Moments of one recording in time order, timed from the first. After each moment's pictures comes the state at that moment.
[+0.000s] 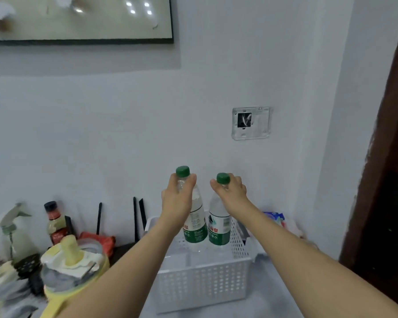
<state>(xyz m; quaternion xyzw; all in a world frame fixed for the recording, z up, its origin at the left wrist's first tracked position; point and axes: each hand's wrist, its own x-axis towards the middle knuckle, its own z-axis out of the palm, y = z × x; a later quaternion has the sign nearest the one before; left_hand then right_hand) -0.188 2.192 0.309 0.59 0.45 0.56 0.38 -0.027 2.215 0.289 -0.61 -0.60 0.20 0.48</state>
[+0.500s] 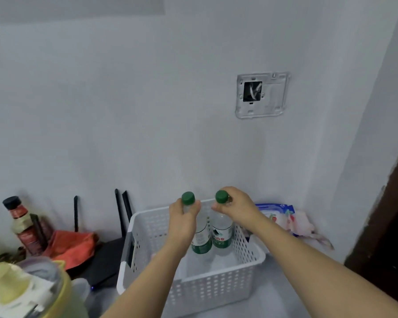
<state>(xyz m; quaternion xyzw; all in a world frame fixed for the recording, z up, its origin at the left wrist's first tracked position) -0.152 2.269 0.199 0.52 0.53 0.50 0.45 0.020 2.279 0.211 -0.59 -0.65 0.28 0.39</state>
